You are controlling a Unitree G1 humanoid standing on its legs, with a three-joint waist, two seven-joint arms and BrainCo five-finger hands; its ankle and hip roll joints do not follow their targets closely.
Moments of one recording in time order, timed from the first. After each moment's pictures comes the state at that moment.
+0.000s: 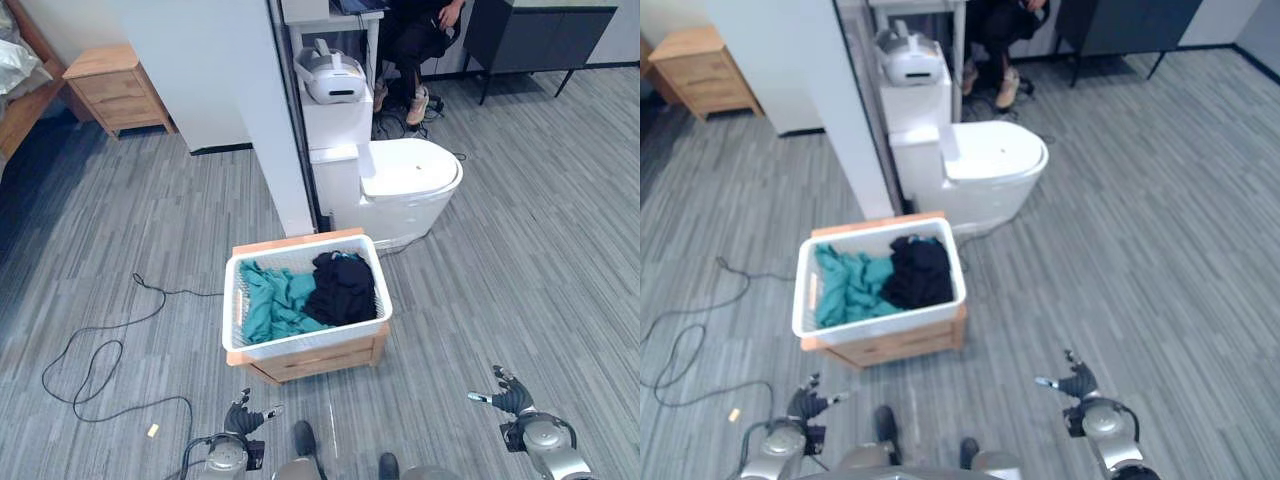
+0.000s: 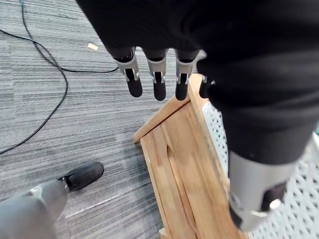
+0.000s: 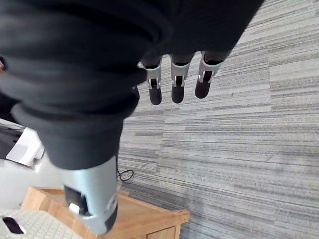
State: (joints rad) left arm 0.05 0.28 -0.15 0.89 -0.14 -0.08 0.08; right arm 0.04 -0.41 0.20 0.72 0.08 -0.04 -0.13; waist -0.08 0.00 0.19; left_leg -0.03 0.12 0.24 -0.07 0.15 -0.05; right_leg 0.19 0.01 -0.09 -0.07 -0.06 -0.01
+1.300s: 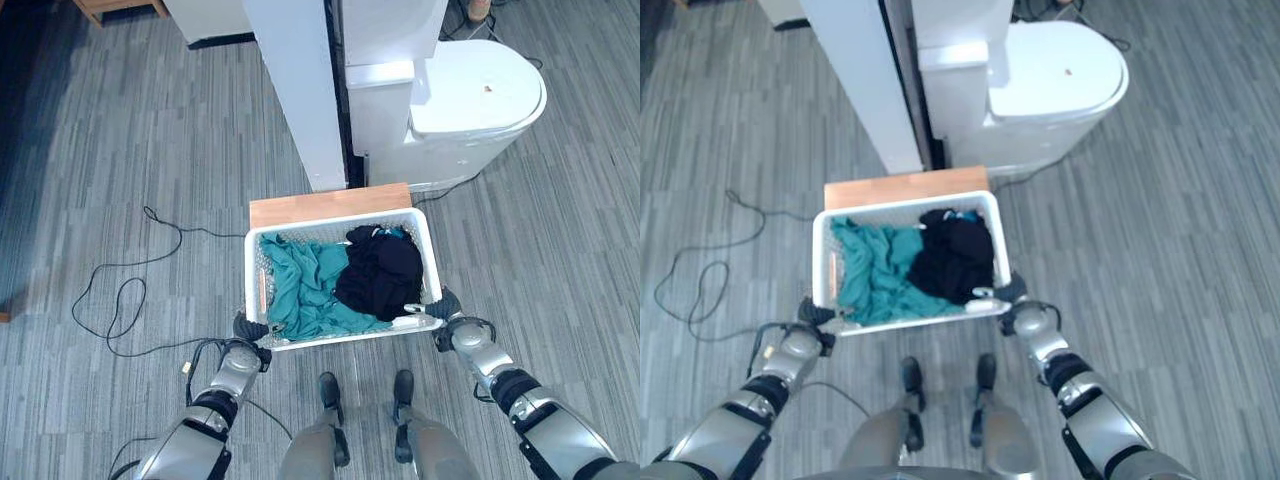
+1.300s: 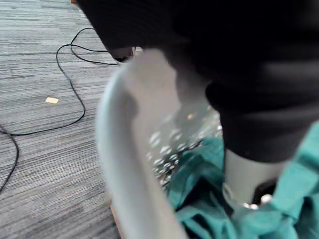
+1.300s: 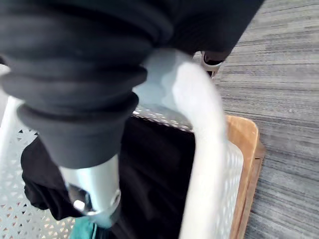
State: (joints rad) left arm -0.44 0.33 -0.33 1.11 -0.16 -0.06 0.26; right arm -0.54 -0.27 0.48 0.91 0.29 -0.03 -0.22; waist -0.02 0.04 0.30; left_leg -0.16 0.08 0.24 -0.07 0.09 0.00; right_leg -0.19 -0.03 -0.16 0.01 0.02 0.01
